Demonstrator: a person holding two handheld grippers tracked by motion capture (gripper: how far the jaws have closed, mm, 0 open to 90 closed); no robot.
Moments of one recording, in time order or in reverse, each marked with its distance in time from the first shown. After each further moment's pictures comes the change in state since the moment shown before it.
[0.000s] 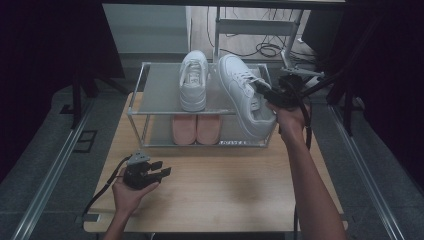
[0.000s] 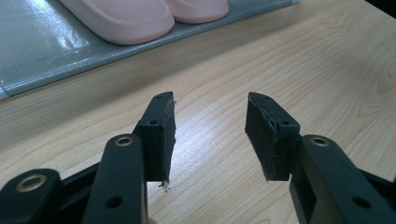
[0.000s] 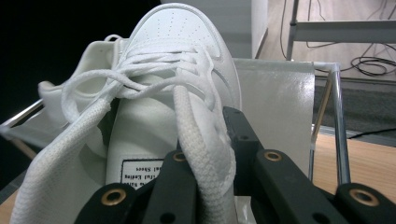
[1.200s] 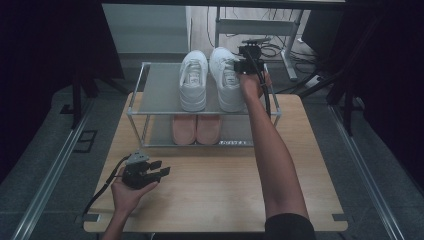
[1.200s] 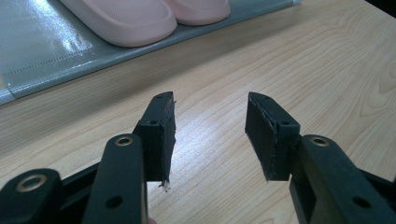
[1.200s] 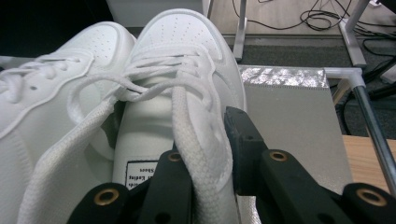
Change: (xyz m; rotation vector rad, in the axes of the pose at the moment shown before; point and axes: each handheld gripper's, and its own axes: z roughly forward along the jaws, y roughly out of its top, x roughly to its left) left arm 0.002 0.000 -0.002 -0.007 -0.001 0.005; right arm 0.018 0.056 0.141 0.190 -0.249 0.072
